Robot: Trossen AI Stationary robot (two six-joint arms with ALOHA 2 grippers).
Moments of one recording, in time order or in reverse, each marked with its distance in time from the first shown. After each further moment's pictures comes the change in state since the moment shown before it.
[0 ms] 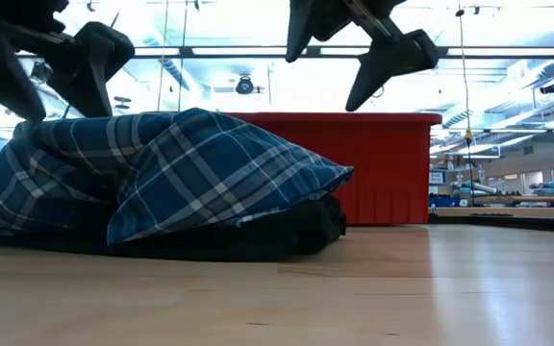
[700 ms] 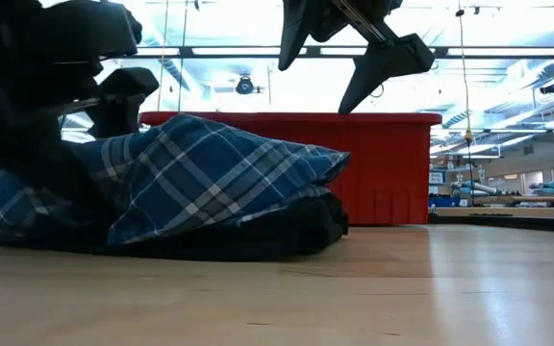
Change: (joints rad) left arm 0.057 0.199 0.001 0.004 -0.183 0.135; right arm 0.003 0.004 0.000 0.009 0.072 0.022
